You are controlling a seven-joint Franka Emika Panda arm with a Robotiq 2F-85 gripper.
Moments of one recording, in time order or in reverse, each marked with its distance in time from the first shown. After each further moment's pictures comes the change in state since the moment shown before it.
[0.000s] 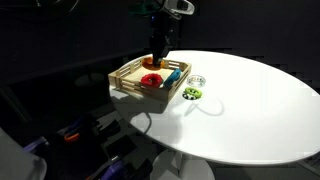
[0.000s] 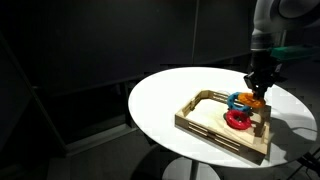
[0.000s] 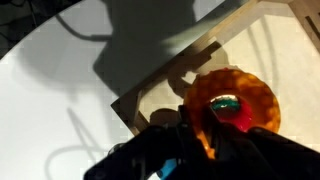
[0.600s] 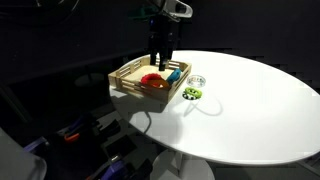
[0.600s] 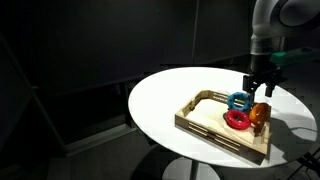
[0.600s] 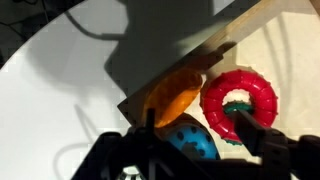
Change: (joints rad) arm 0.007 0.012 0.001 -0.015 -0.059 0.020 0.040
